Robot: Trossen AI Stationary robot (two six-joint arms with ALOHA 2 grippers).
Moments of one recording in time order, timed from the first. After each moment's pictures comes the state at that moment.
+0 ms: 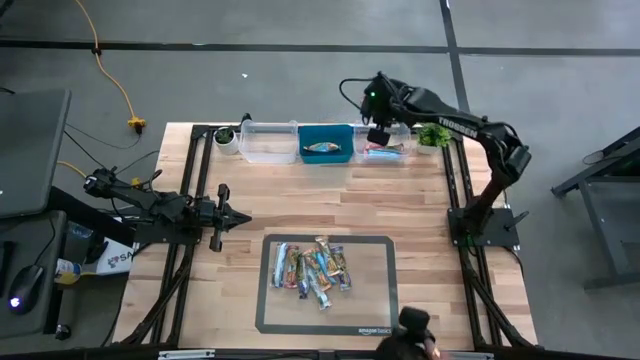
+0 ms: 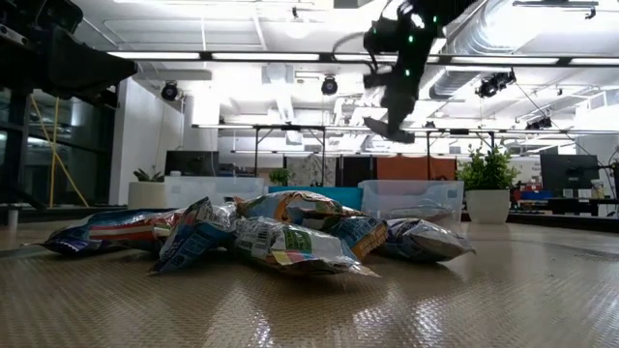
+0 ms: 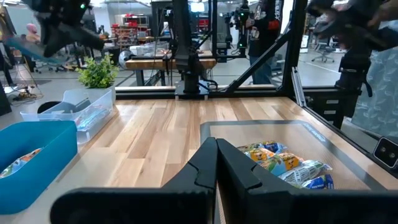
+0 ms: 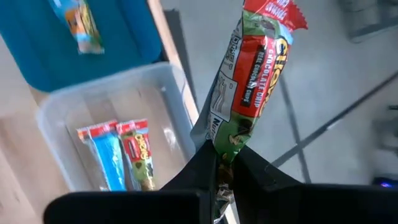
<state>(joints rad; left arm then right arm) -0.38 0.04 0.03 0.03 -0.37 0.02 -0.66 1.70 1.52 -0.83 0.33 -0.45</state>
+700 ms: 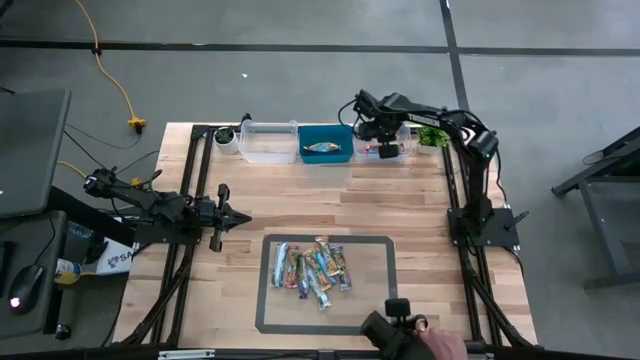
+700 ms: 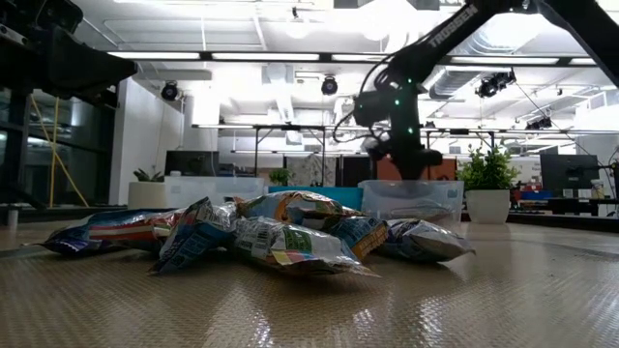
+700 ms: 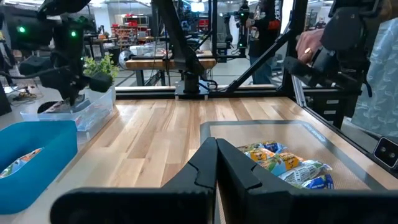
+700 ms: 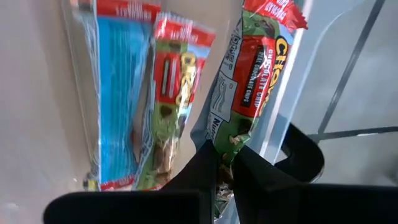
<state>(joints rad) -0.38 0.04 0.03 0.03 -0.37 0.02 -0.74 1.99 1.52 -0.97 0.33 -0.82</state>
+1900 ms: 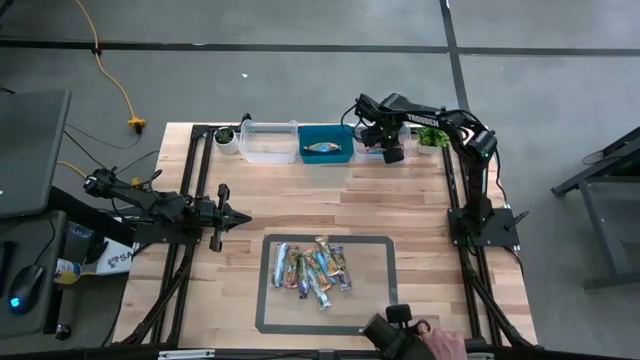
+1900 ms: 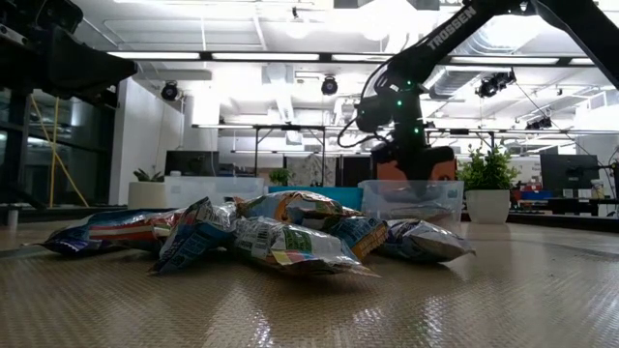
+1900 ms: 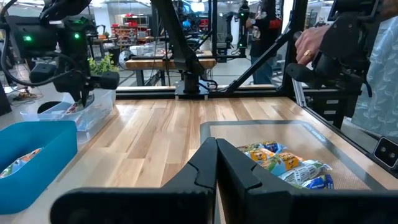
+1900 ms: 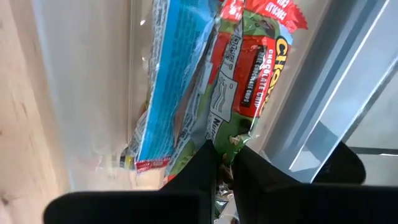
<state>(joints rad) -0.38 0.04 0.03 0.03 -0.37 0.02 -0.74 2.00 1.52 -1.07 0.28 -0.89</state>
